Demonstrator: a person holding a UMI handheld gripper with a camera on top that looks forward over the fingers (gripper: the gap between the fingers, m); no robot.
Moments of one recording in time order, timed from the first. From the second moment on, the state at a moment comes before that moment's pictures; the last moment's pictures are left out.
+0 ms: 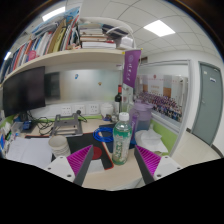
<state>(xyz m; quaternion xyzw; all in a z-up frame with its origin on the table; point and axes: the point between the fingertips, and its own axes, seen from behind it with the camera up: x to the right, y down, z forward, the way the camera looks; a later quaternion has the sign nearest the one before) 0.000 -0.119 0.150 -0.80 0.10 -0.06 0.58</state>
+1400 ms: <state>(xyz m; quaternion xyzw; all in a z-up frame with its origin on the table) -0.061 0.062 0.133 -0.66 -0.48 -0.37 0.44</state>
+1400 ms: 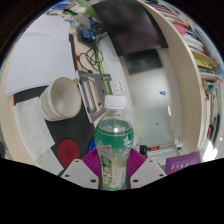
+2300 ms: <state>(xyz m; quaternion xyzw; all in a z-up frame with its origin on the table) -0.105 0.065 0.157 -0.70 -0.46 -0.29 0.46</state>
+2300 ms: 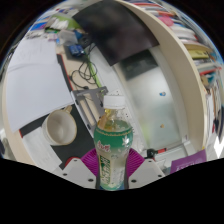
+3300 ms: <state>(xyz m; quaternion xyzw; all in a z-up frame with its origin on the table) -0.073 0.086 0.093 -0.78 -0.08 0.08 0.62</state>
